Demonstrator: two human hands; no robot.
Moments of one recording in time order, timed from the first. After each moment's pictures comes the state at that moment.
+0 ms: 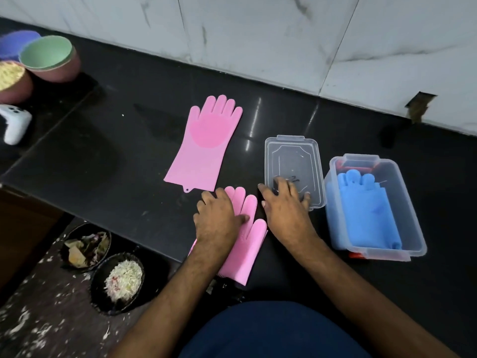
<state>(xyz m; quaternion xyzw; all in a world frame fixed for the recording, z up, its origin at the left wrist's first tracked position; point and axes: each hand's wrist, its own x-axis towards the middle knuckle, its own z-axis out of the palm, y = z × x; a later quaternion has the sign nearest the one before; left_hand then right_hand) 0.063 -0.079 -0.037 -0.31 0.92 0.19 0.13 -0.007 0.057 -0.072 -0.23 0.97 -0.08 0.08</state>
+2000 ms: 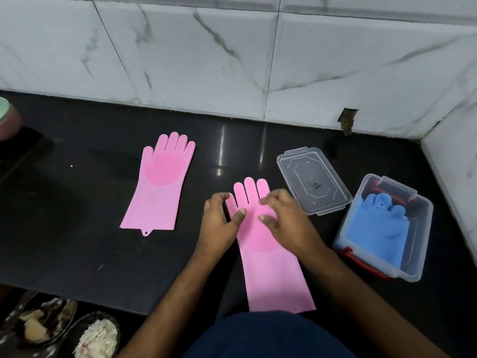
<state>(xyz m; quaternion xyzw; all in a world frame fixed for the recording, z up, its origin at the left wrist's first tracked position) 0.002 -0.041 -0.058 -0.17 0.84 0.51 -0.02 -0.046 0.143 -0.051 -0.21 0.93 -0.29 0.03</state>
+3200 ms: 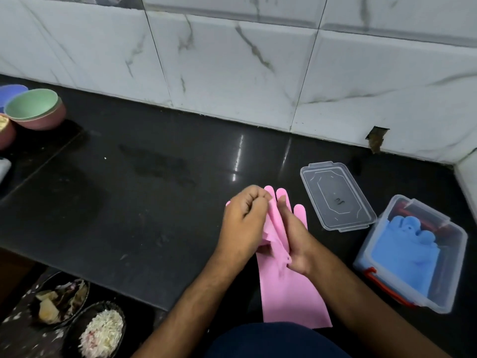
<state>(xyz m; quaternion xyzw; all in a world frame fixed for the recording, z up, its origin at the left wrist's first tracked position) 0.029 -0.021 0.044 -0.11 0.72 0.67 -0.13 -0.028 0.089 -0.023 0.11 0.39 -0.83 0.38</state>
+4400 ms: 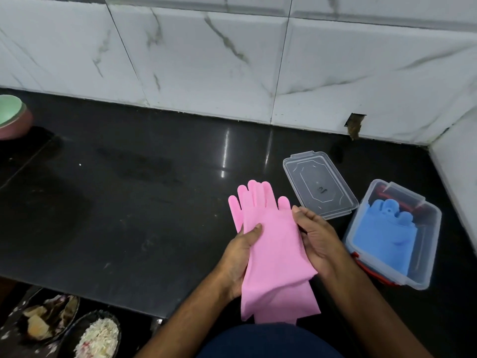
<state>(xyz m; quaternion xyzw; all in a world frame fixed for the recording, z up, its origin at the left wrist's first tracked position) 0.038 0.006 -0.047 -0.24 0.31 0.90 0.17 -0.027 0.156 -0.035 0.25 0.51 -0.80 0.18</state>
